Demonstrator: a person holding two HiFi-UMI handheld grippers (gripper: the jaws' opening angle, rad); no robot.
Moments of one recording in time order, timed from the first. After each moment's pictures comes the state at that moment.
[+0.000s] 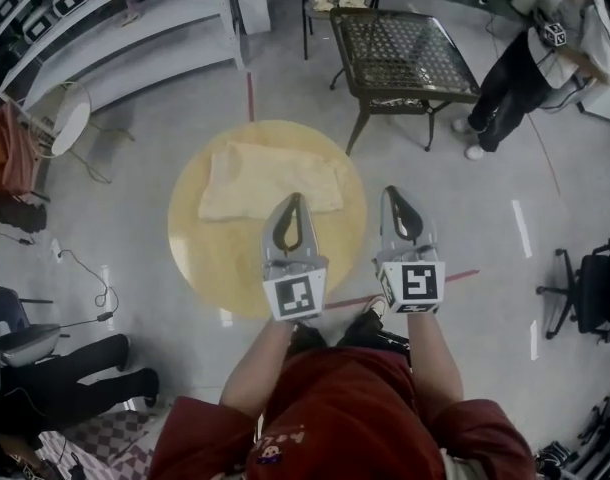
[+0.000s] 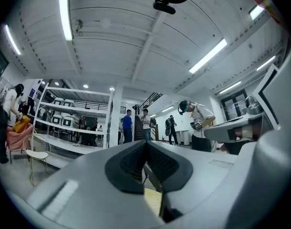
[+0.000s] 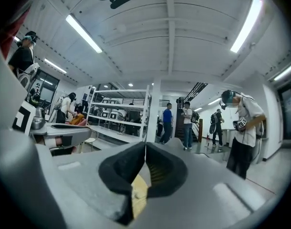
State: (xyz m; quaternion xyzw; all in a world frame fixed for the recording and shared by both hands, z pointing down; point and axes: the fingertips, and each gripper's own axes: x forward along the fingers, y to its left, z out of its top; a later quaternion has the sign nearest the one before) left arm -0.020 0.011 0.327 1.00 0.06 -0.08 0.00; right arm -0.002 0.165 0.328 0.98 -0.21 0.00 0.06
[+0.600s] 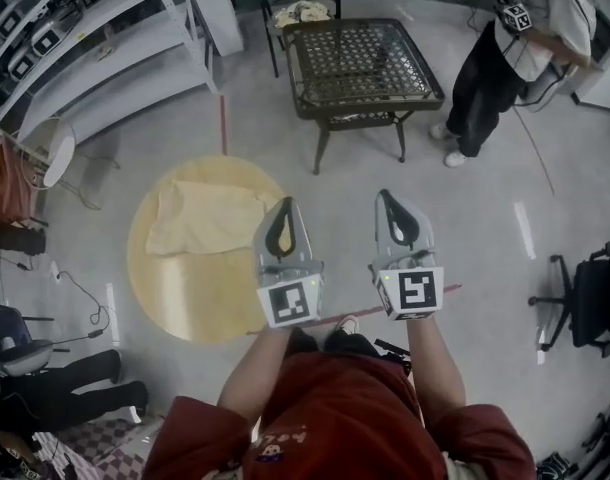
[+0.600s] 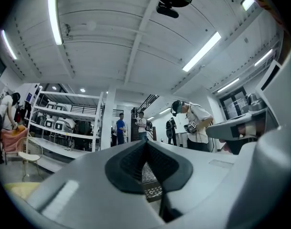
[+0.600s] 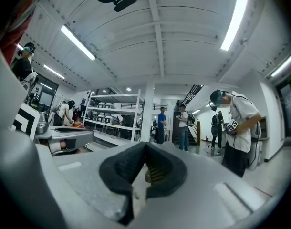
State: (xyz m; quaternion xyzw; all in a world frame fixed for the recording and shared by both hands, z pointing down) left arm 0.057 0.221 0.298 0.99 0.06 -0.09 -0.02; right arm 0.068 0.375 0.298 0.98 -0.21 -0.03 0.05
